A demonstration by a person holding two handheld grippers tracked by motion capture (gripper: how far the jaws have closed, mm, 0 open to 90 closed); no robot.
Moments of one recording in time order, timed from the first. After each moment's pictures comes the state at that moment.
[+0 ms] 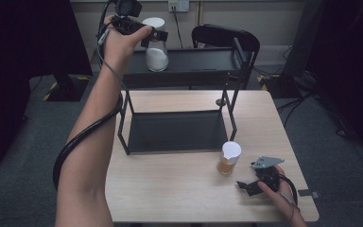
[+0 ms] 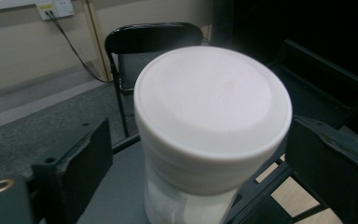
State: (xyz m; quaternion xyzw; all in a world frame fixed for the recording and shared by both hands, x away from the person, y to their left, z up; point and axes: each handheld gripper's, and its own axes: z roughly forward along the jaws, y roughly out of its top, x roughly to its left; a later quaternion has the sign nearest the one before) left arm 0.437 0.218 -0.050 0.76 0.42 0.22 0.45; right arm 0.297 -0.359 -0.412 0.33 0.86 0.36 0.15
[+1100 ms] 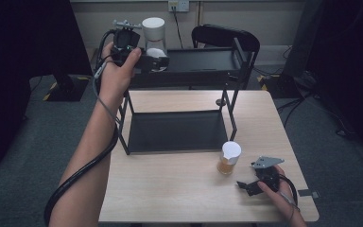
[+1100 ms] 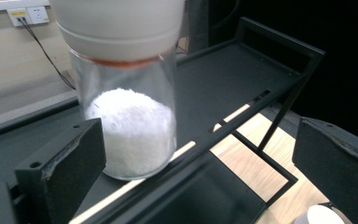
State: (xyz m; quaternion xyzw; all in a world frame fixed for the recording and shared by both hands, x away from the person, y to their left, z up) left arm 0.387 0.233 -0.108 0.75 0.38 0.20 0.50; right arm 0.297 -0.359 -0.412 0.33 0.86 0.36 0.15
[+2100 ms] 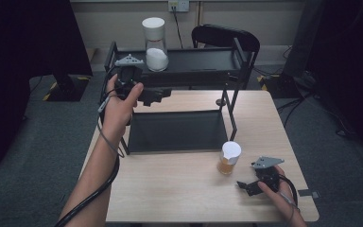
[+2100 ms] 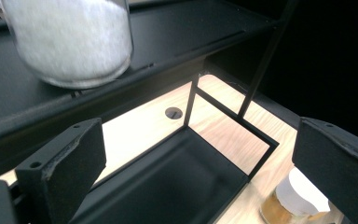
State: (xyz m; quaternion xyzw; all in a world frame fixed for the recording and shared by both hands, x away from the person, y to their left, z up) left arm 0.358 0.241 -0.175 0.75 0.37 0.18 0.52; right arm 0.296 -0.358 -0.412 0.33 0.86 0.36 0.16
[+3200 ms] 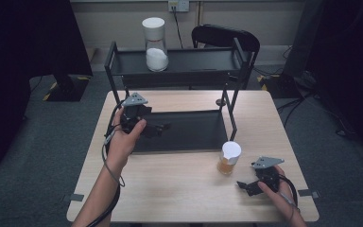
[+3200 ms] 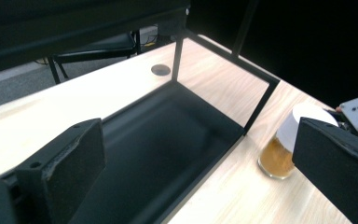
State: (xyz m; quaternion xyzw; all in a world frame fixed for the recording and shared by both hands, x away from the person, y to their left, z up) left arm 0.341 0.245 -0.257 0.78 0.35 0.15 0.50; right arm 0.296 -0.358 -0.412 0.33 0.86 0.36 0.16
